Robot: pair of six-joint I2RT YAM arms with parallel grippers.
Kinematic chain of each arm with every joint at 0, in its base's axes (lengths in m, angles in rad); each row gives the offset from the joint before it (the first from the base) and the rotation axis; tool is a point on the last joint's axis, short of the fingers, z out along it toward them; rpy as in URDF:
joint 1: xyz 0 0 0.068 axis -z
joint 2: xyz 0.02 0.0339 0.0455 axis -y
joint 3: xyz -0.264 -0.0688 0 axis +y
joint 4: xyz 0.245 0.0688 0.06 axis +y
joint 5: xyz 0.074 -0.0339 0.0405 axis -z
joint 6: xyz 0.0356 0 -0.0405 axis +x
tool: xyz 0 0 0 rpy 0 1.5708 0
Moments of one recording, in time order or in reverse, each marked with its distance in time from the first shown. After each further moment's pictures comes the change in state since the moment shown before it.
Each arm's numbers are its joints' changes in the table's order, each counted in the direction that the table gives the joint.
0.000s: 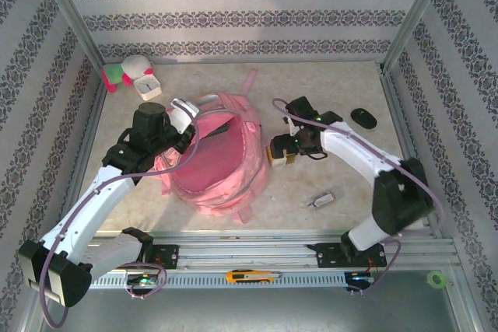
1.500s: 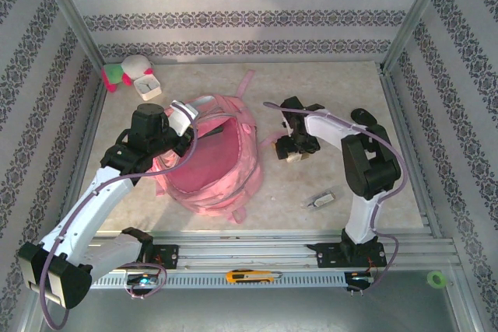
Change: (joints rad) left arm -0.010 0.003 0.000 0.034 0.074 -0.031; right arm 0.066 -0.274 -0.092 0.009 0.103 -0.089
